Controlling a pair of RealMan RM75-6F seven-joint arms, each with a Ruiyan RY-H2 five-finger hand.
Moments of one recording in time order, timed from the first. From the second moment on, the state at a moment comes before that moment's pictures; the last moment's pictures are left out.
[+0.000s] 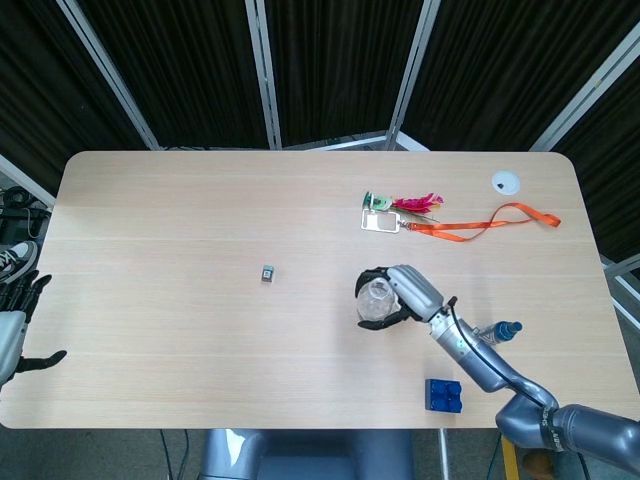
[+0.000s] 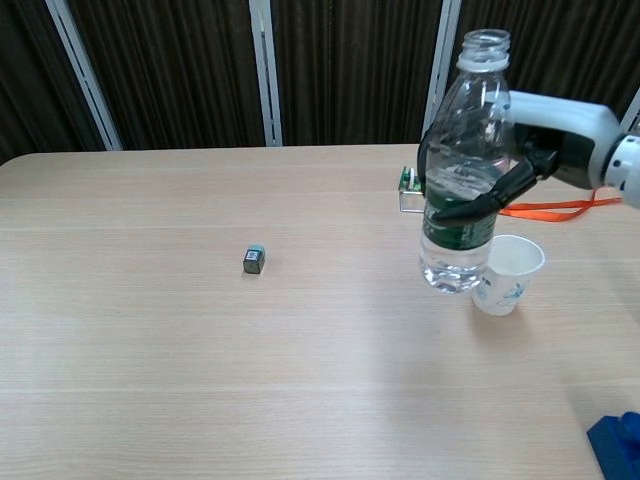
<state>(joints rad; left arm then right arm) -0.16 -0.92 -0.03 -1.90 1.25 1.31 0.20 0.70 -1.42 0.12 -1.45 -1.56 1.01 0.67</state>
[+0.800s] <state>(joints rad) -0.18 -0.95 -0.04 -1.89 1.18 1.28 0.26 0.73 -1.70 0.03 -1.16 -1.63 1.02 0.66</state>
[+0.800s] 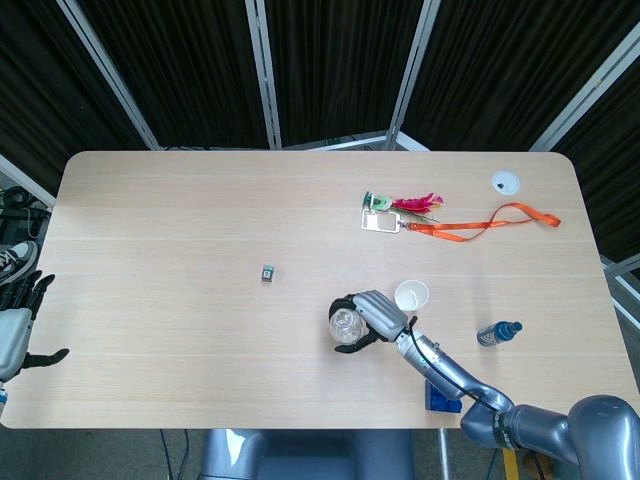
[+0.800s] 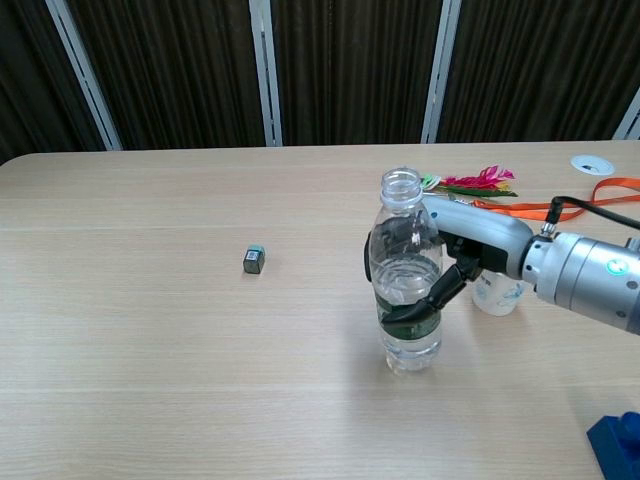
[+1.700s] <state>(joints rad) -0.18 -0.94 -0.04 -1.90 1.19 1.28 0.25 0.72 -1.72 -0.02 -1.08 -1.65 1.09 0.71</state>
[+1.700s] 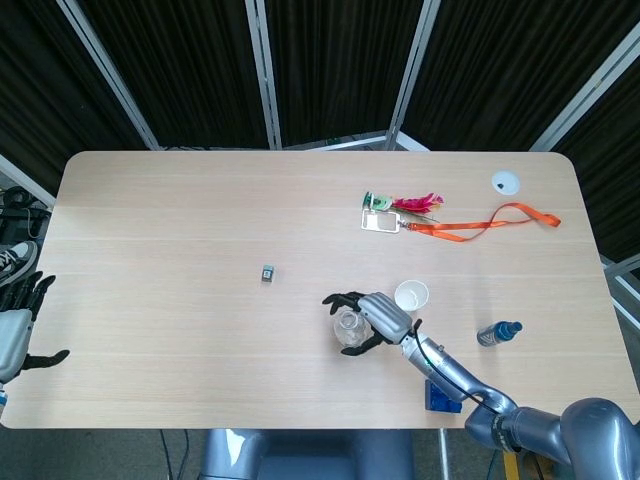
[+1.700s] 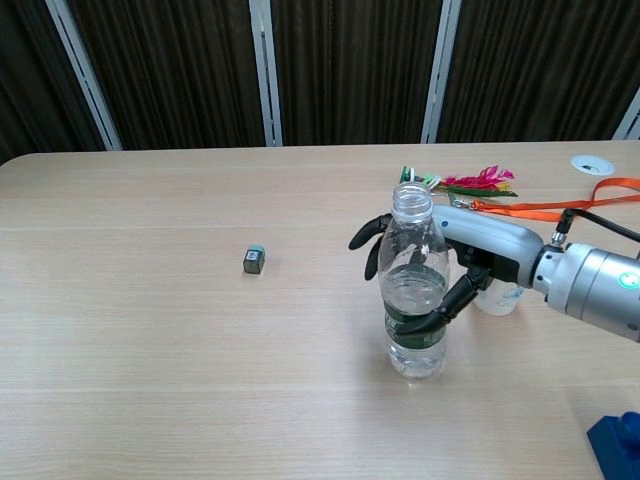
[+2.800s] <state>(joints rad) -0.15 -0.90 -0.01 -1.93 1.30 1.33 0.20 0.65 -1.45 -0.10 -1.22 -1.71 1.18 0.59</state>
